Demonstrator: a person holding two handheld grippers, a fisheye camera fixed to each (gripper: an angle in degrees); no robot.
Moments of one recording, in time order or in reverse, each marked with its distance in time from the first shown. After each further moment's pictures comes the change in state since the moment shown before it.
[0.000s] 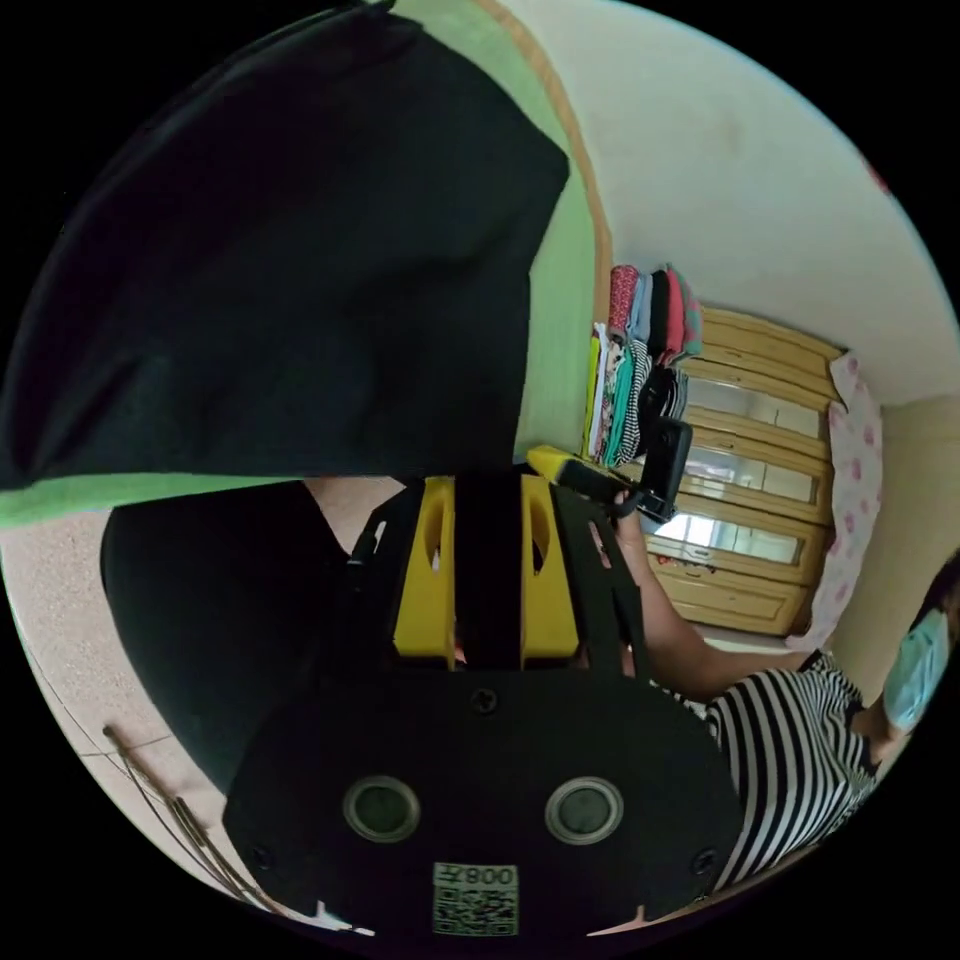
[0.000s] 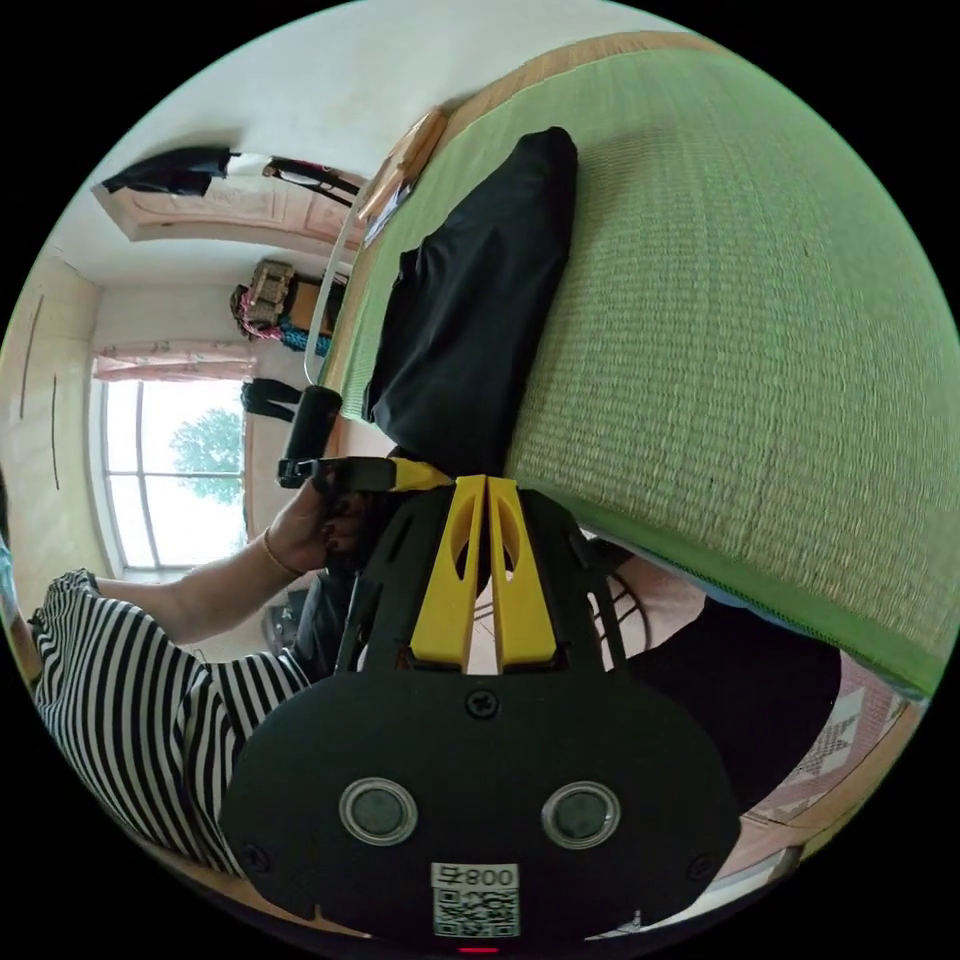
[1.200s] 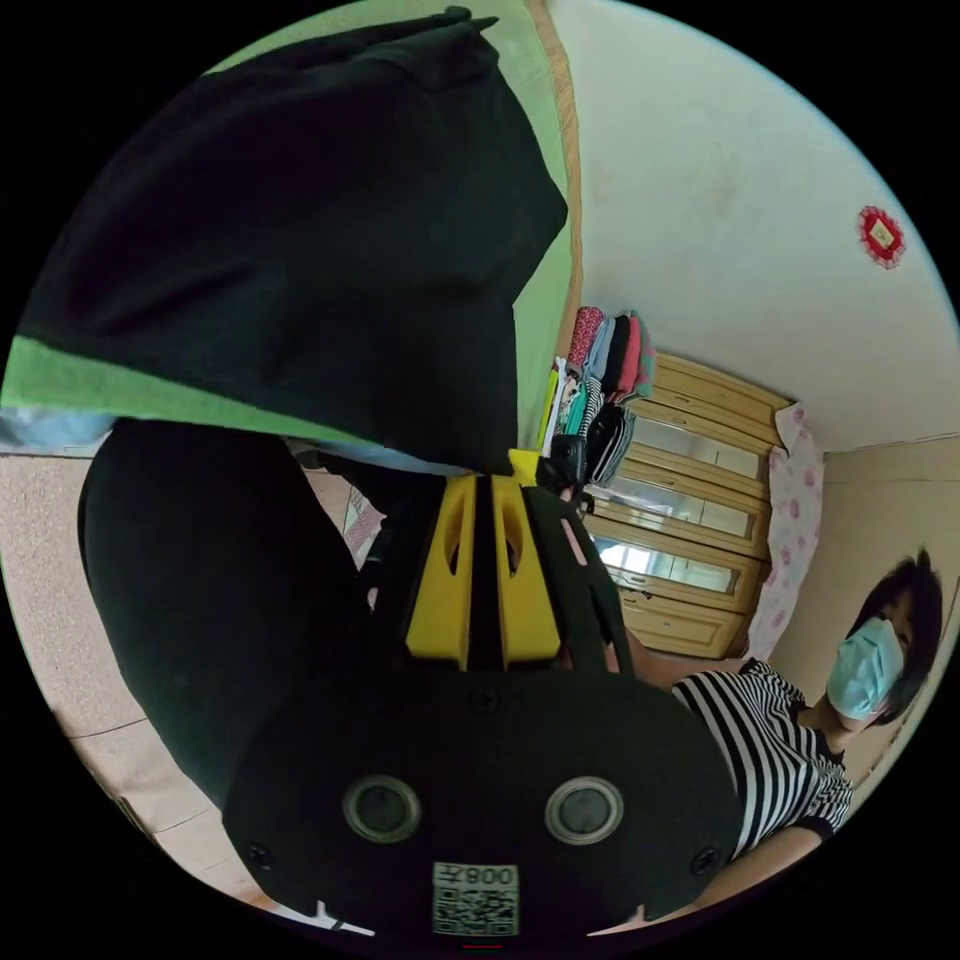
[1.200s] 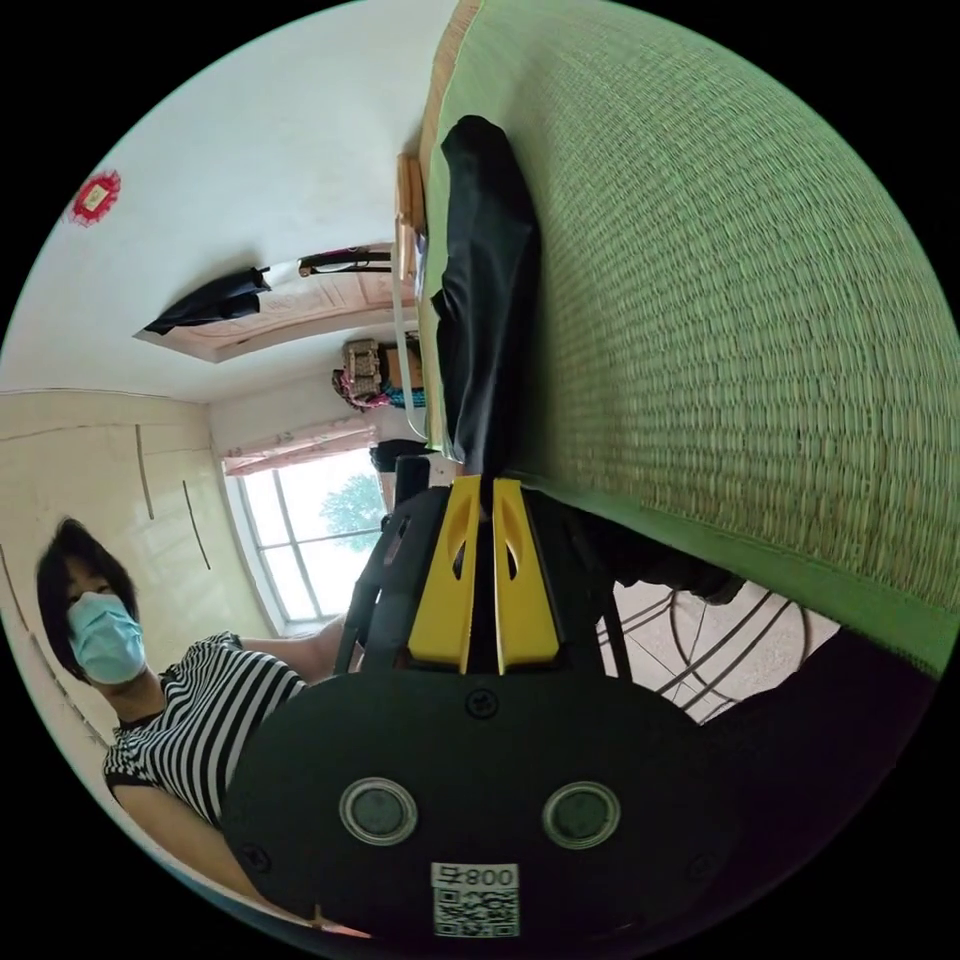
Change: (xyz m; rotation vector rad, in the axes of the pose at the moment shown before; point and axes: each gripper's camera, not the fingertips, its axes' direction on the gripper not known) left arm -0.031 -0.082 -0.055 0.082 0.188 -0.057; right arm 0.119 -0.068 0.125 0.045 -0.491 0.182
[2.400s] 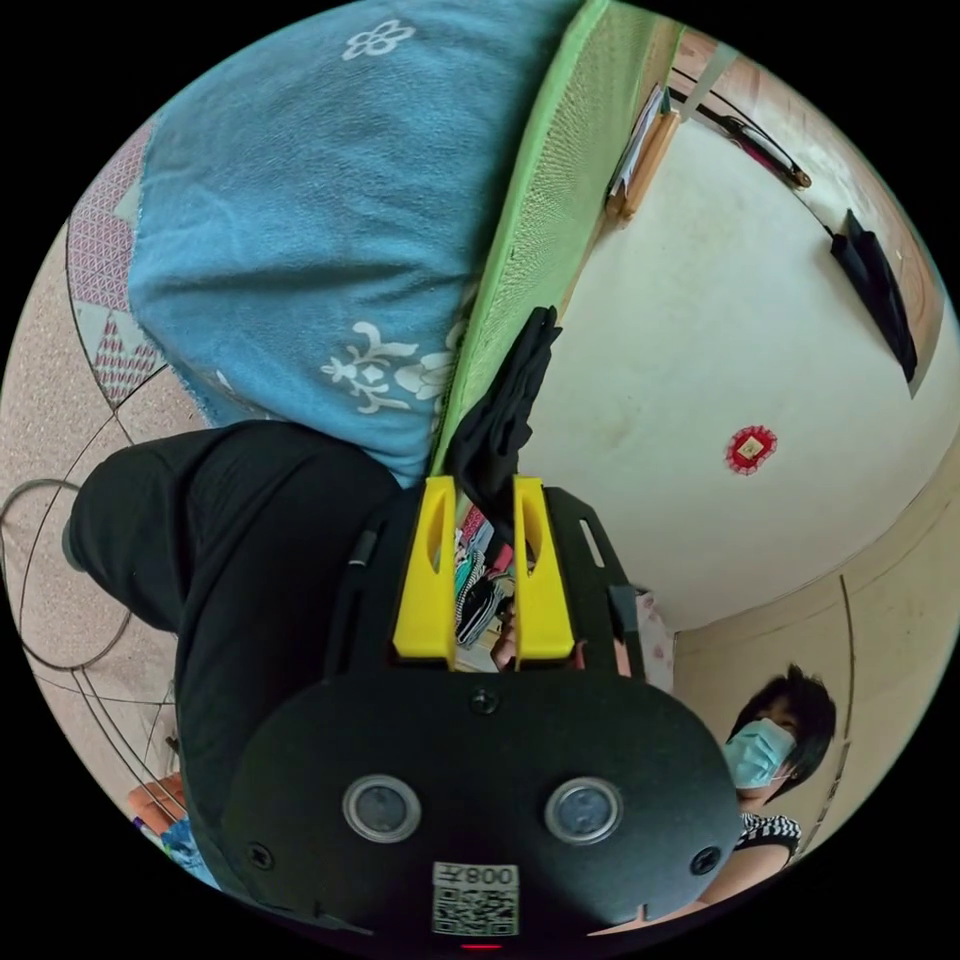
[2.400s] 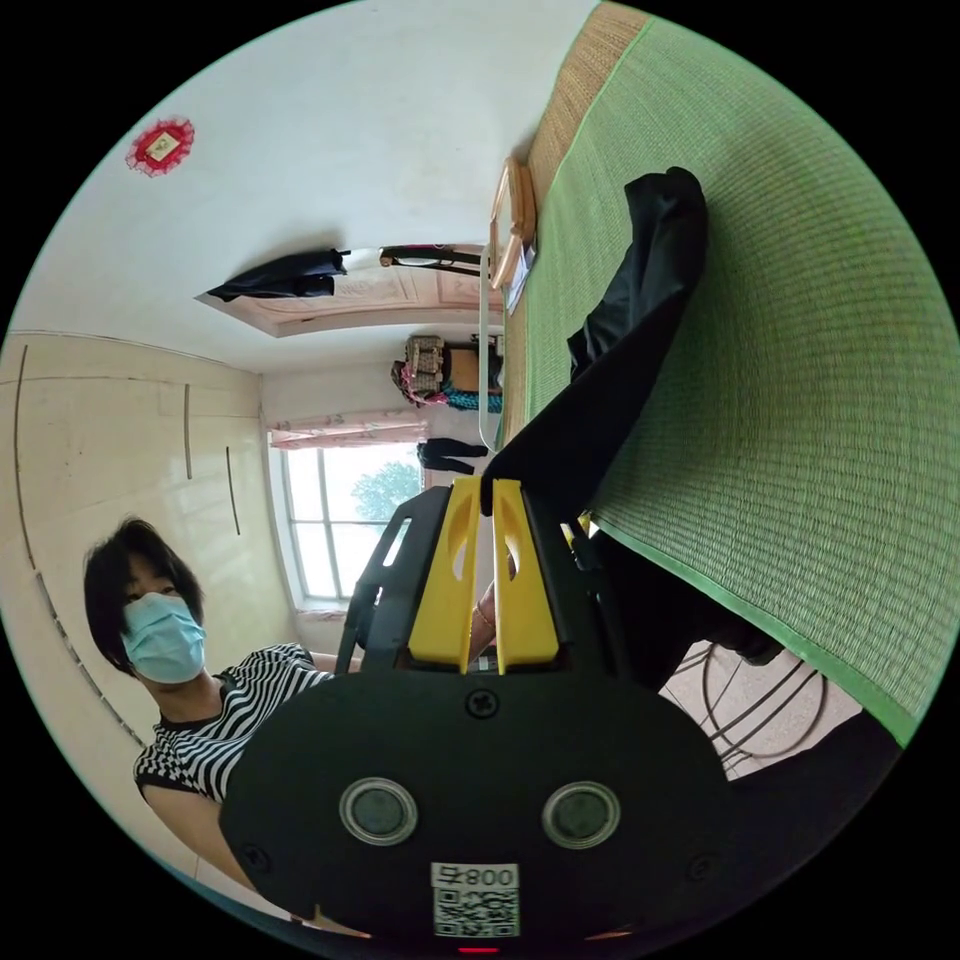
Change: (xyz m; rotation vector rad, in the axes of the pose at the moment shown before) left arm -0.104 0.023 -0.034 0.555 0.443 -0.272; right arm -0.003 -0.058 0.018 0.002 -0.101 -0.148
